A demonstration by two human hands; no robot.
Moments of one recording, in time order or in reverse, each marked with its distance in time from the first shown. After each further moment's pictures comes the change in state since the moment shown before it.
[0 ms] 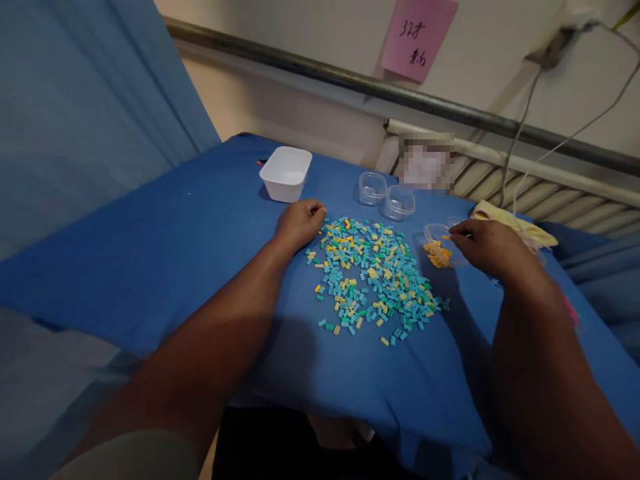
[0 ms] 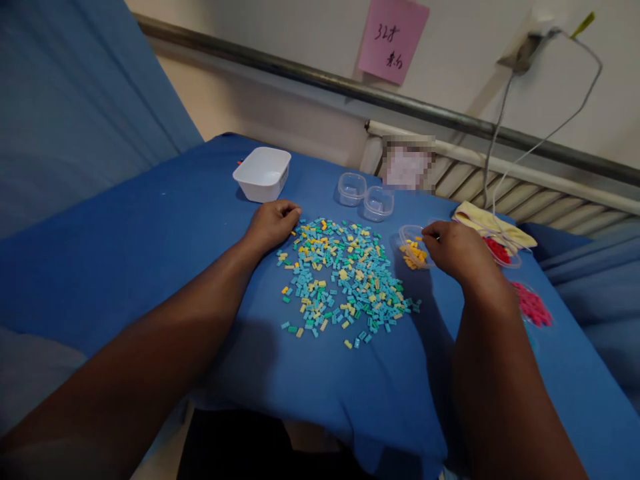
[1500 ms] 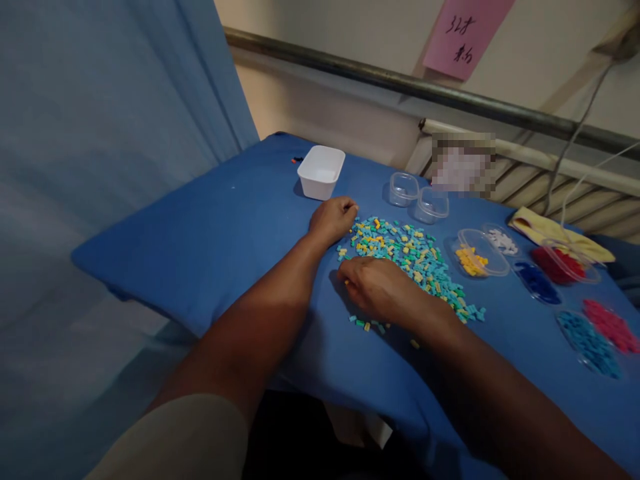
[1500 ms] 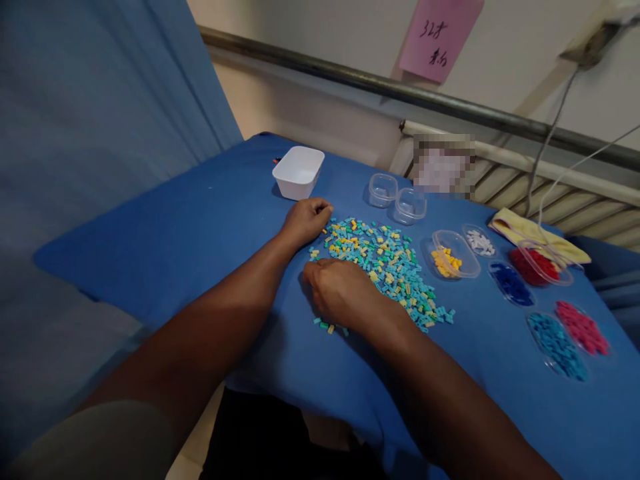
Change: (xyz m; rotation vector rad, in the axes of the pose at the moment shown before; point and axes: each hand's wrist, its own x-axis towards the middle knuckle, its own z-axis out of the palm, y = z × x) left_hand -0.005 -0.002 0.003 -0.028 -0.006 0.013; right_hand -0.054 -0.220 0.046 0.307 -0.308 -0.798
